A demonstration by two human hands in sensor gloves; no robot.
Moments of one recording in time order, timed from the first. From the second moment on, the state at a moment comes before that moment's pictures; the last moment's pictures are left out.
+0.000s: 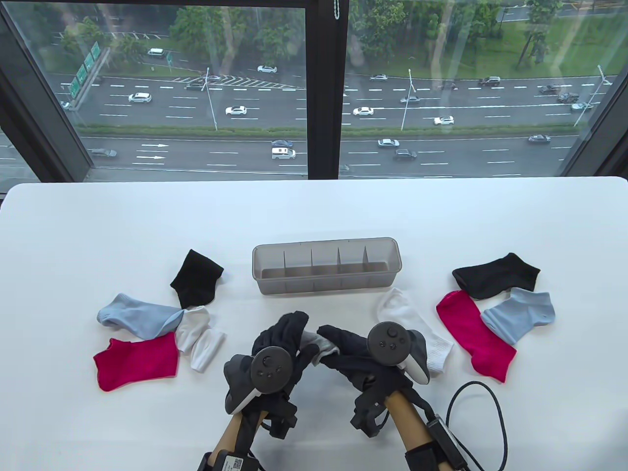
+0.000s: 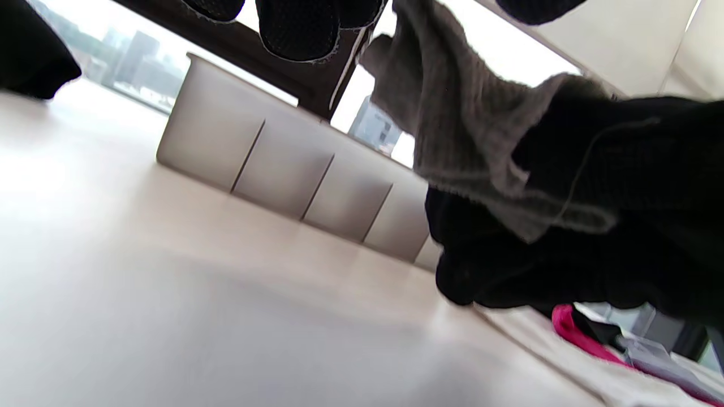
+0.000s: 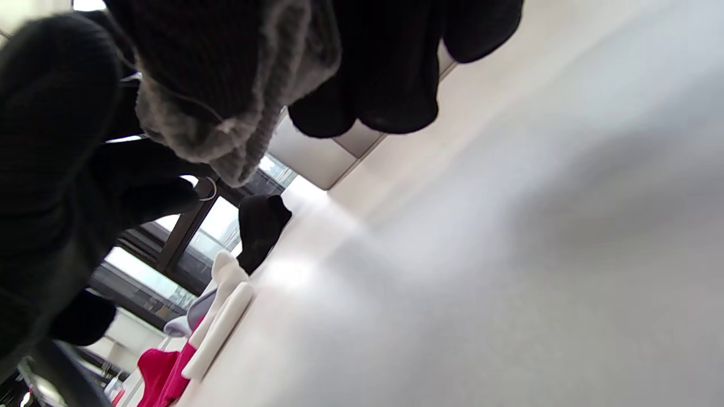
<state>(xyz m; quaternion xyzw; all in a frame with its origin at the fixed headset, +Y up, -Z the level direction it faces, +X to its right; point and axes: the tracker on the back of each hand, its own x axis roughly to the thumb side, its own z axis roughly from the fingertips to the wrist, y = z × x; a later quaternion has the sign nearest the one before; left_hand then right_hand) -0.122 -0.714 -0.259 0.13 -0.11 0.23 0.96 0.093 -0.752 -0.301 0.16 0.09 0.89 0.43</state>
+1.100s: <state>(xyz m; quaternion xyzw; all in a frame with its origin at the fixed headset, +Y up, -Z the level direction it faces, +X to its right) -0.112 -0.722 -0.269 0.12 -0.07 0.22 0.97 0.088 -0.755 -0.303 0.13 0.12 0.84 0.51</state>
